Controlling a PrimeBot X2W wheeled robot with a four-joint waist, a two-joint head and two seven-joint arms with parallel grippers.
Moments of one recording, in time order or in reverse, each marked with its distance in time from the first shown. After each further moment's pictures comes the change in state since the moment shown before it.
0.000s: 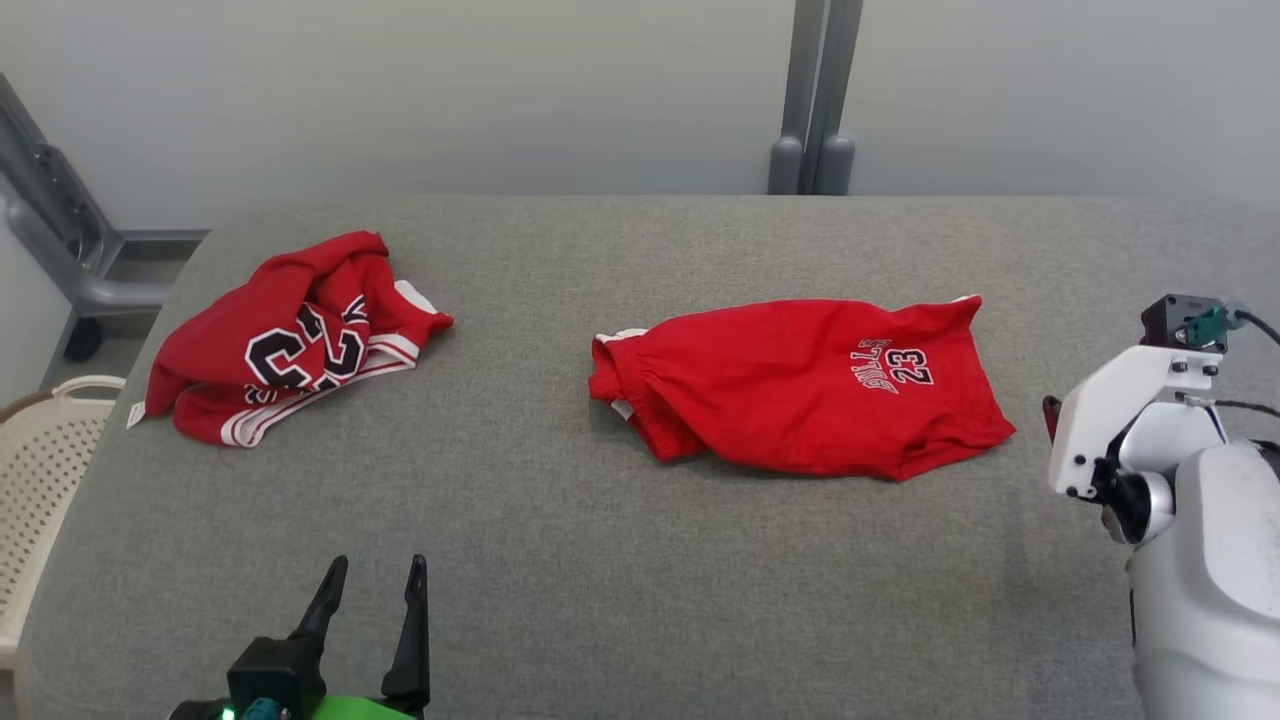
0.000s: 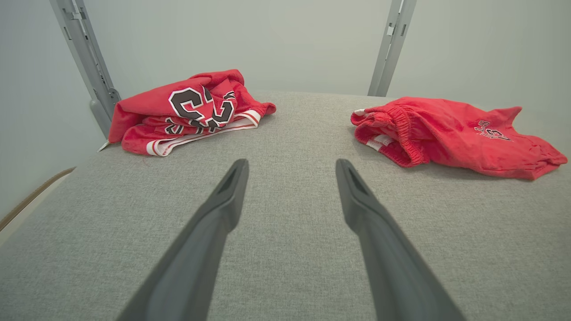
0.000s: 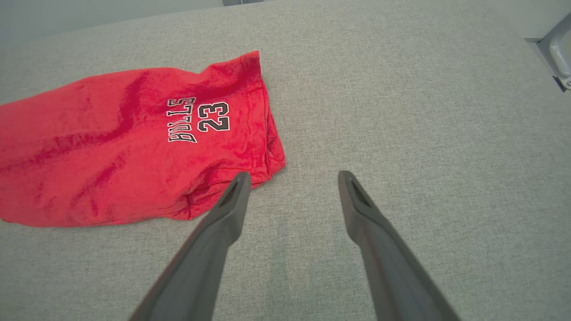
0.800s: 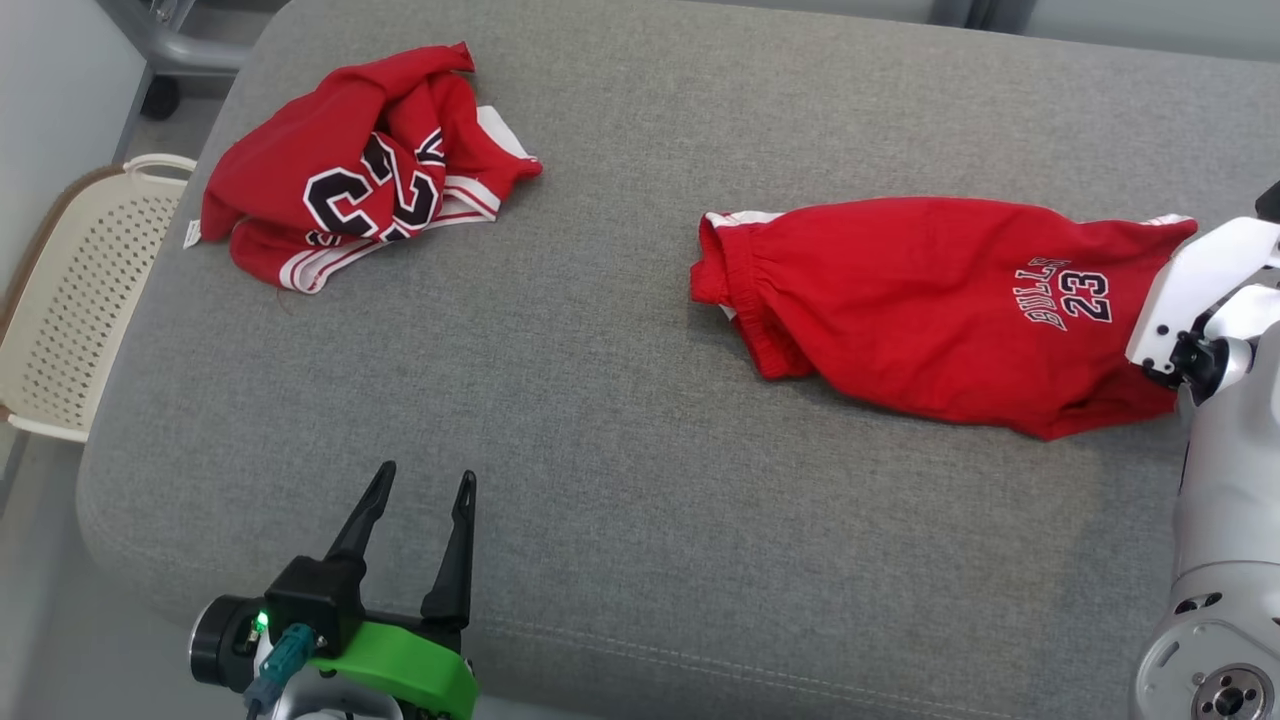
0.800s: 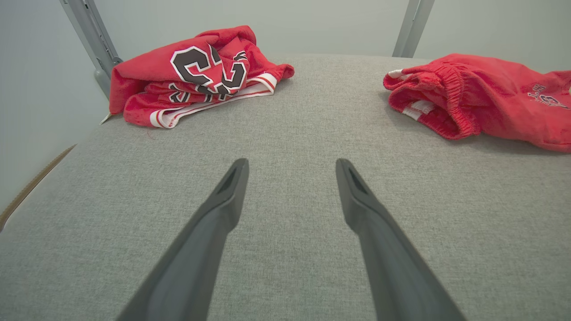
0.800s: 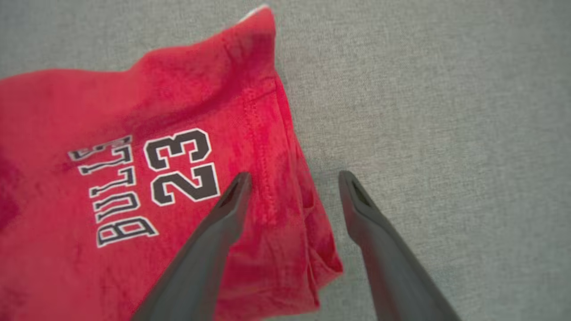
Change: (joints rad) left arm -0.140 0.002 -0.077 -0.041 0.041 -0.032 0.020; right arm -0.414 0.002 -0.471 0.308 -0.429 0.000 0.047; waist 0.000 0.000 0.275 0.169
